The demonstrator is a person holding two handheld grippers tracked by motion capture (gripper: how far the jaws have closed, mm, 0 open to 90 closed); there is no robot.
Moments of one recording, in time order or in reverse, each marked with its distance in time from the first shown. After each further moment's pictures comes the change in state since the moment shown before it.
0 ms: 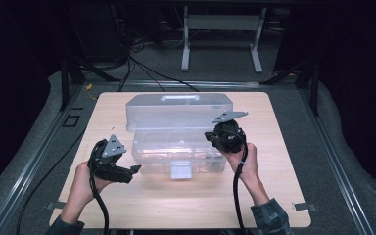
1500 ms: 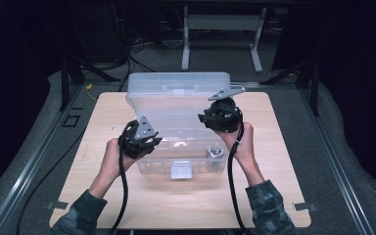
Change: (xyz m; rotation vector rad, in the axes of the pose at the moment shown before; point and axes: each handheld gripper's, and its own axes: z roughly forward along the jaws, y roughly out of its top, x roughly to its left) left arm -0.011 0.072 0.046 -0.093 0.007 0.173; right arm -0.013 0.055 -0.001 -0.057 -0.018 -0.002
